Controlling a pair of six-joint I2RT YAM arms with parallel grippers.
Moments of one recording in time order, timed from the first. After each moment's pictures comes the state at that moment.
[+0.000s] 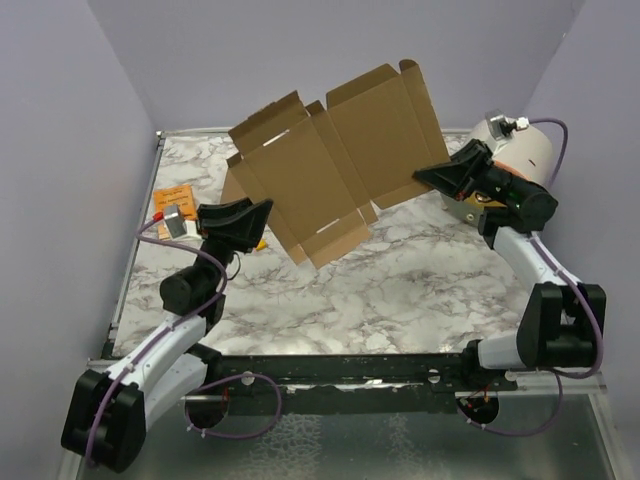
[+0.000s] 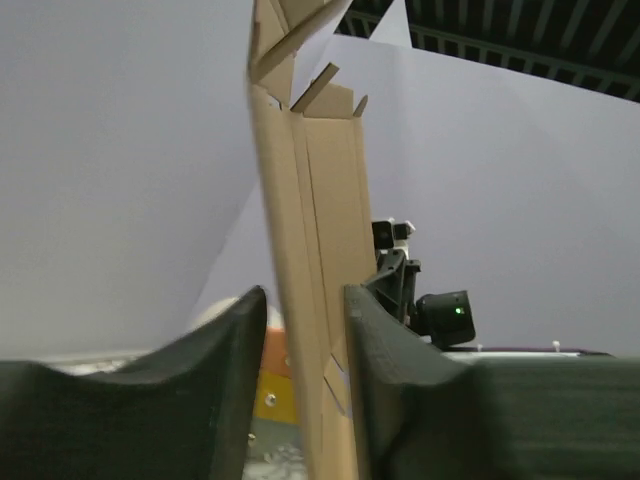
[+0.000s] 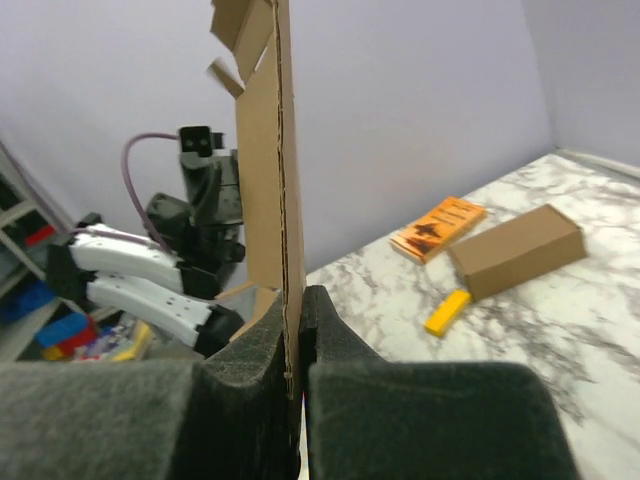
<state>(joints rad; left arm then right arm) -0.37 0.90 0.35 1.38 0.22 -0.93 -0.01 1.40 0.90 1.48 -1.16 1.41</state>
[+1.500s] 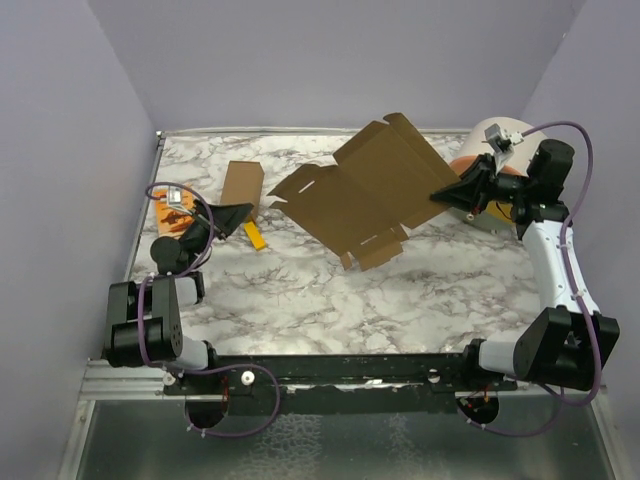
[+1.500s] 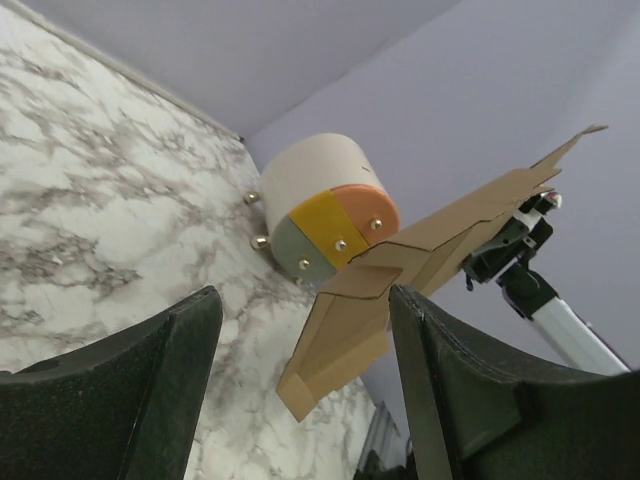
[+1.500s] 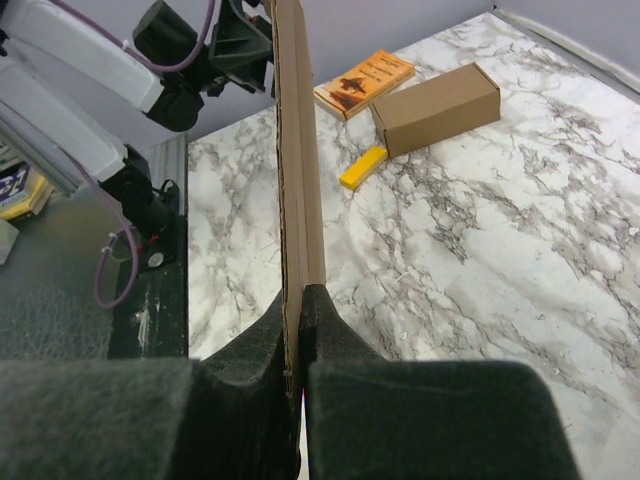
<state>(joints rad) 0.18 1.41 0.33 1.44 0.81 -1.32 -0.20 1.29 1.09 -0.07 -1.54 0.01</state>
